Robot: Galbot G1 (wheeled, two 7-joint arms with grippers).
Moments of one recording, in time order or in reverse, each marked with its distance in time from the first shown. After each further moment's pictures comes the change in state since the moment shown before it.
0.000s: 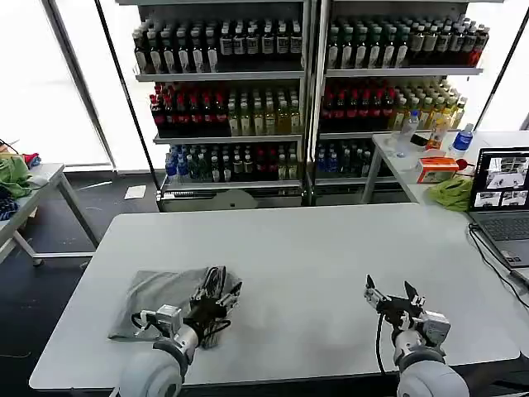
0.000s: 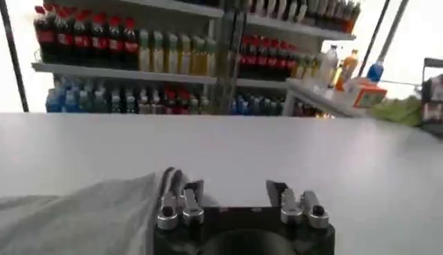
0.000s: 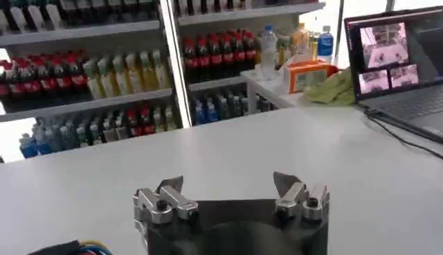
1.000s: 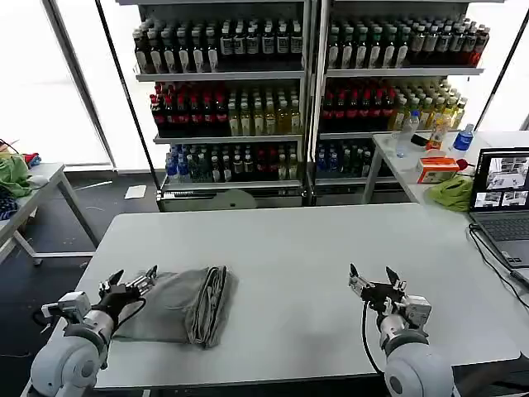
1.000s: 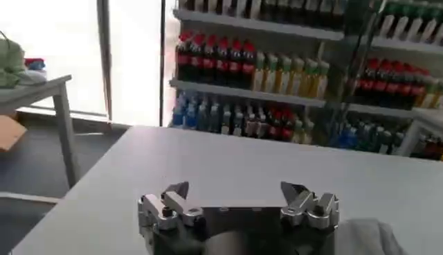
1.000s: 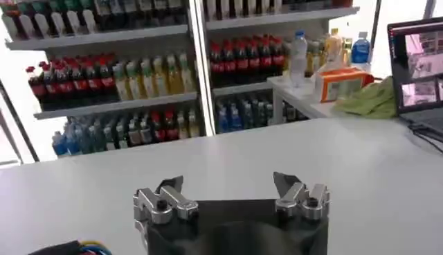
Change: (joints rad) left arm 0.073 0.138 -0.377 0.098 -0.153 -0.014 -0.035; right arm 0.099 -0.033 -0.079 -0.043 0.022 -0.008 -0.006
